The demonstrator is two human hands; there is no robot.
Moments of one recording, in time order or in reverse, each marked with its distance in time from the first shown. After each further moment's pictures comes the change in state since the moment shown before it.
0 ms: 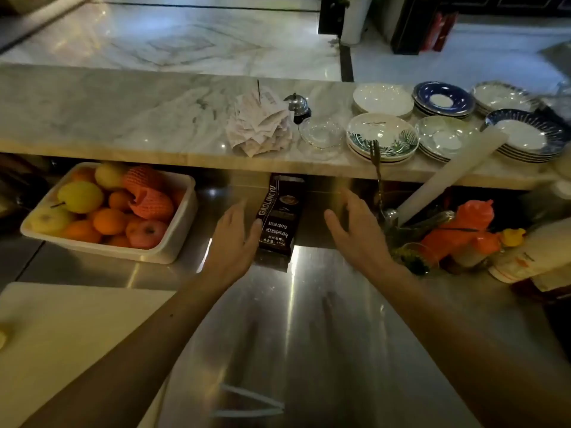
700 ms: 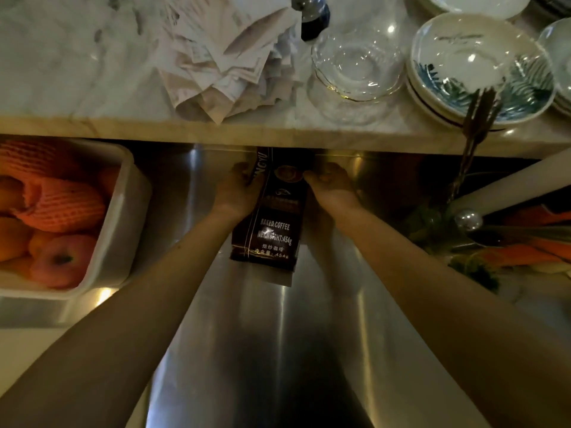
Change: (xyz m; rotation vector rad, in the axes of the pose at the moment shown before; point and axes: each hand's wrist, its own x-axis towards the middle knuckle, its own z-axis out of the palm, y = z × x) left_hand 0.183 -0.084 0.103 -0.211 -0.285 -0.433; right_hand 0.171 0.067 0.139 0.322 -0.174 0.632
